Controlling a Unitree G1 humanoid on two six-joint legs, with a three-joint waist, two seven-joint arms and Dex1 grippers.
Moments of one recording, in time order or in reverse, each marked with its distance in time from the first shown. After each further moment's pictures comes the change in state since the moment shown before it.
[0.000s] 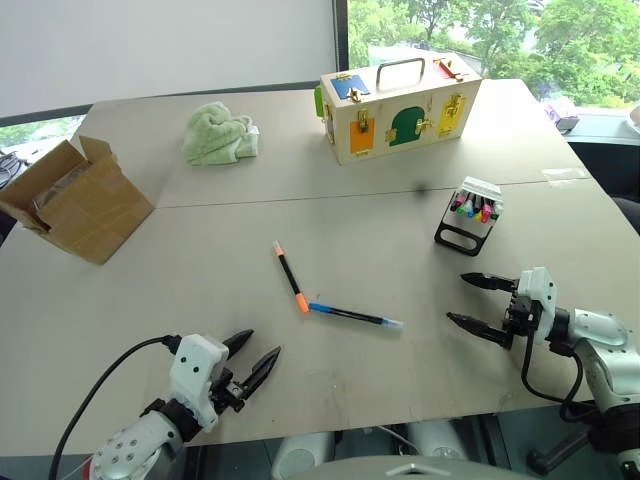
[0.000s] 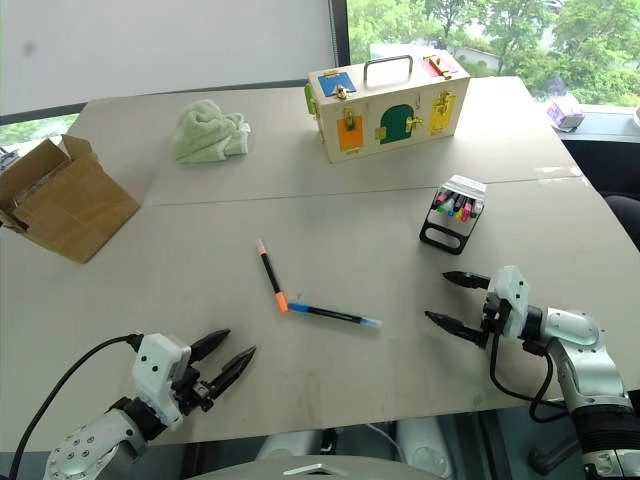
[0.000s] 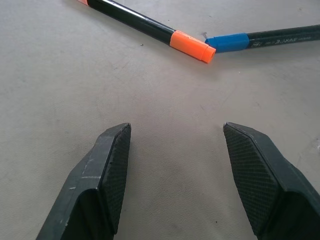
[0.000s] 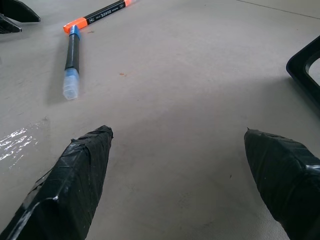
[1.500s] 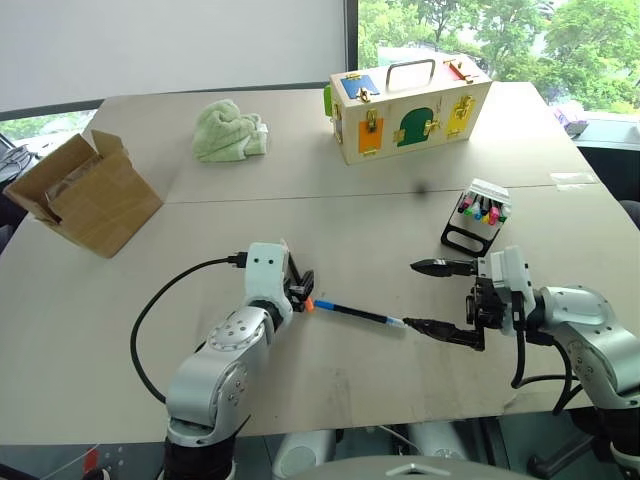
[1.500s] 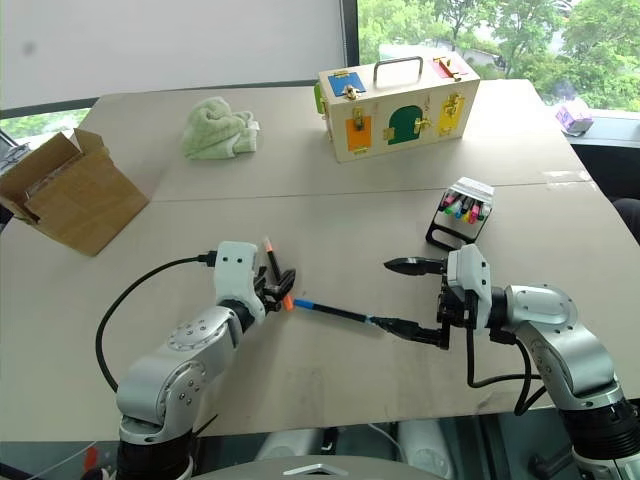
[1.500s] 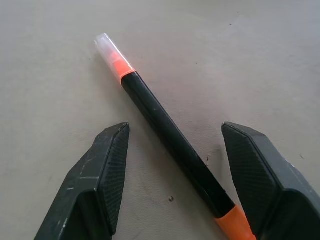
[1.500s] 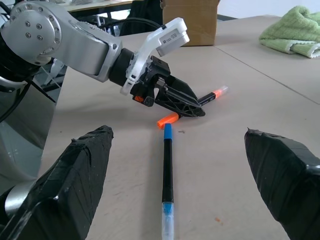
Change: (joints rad) left arm -0.682 -0.277 -0.187 -0.118 0.062 0.925 0.665; right arm -0.040 -0.014 0.093 -0.538 0.148 0.364 -0.077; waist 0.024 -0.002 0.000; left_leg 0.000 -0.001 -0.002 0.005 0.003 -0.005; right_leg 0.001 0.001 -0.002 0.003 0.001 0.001
